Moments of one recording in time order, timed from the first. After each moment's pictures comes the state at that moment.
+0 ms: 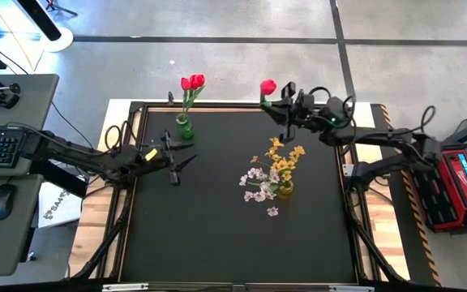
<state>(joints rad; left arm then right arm) -0.13 0.83 0.28 0.75 -0.40 0.19 -0.38 1.27 0.82 0.91 -0.31 0.08</state>
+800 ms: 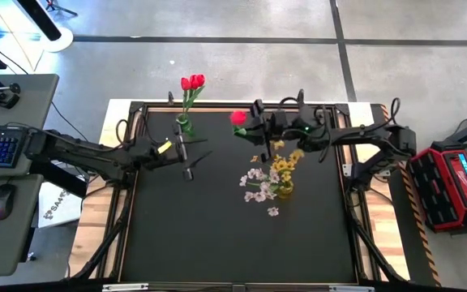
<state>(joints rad) -0.03 1.04 0.47 0.76 -0.26 0.39 -0.22 1.53 0.98 1.00 -0.45 0.10</state>
